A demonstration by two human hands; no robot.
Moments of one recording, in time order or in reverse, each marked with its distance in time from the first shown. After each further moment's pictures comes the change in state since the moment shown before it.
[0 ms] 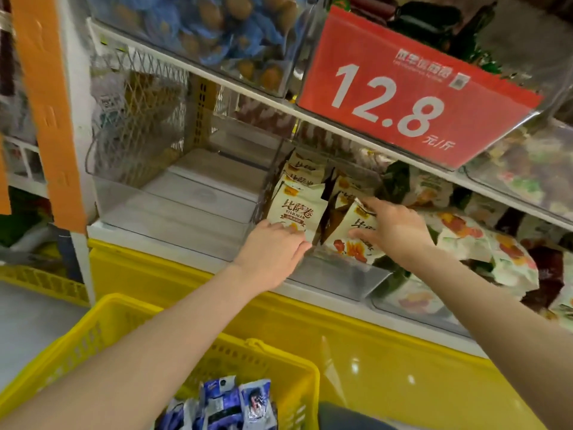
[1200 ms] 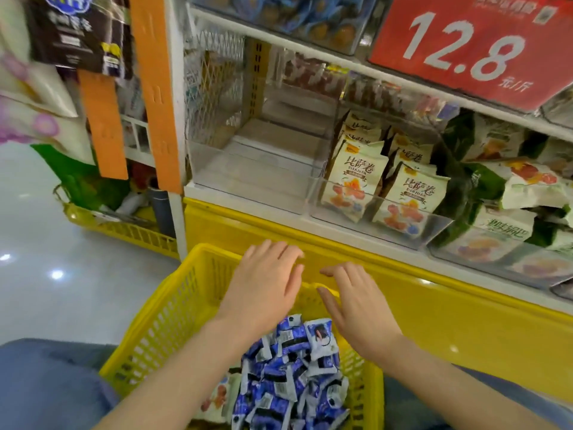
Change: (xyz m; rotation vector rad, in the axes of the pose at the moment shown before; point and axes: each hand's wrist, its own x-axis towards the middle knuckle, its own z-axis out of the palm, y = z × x) left_hand -0.170 0.007 -0.067 -0.136 -0.052 -0.265; right_hand -0.184 -0.140 0.061 0.337 -0.030 -0.340
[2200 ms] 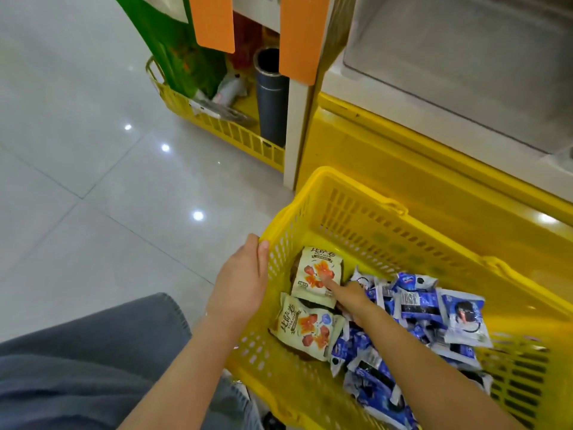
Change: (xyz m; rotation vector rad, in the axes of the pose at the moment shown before) left_hand -0.122 -0.208 0.059 -0.180 -0.104 -0.826; right_hand 0.040 -0.092 0.317 1.025 -0.862 1.112
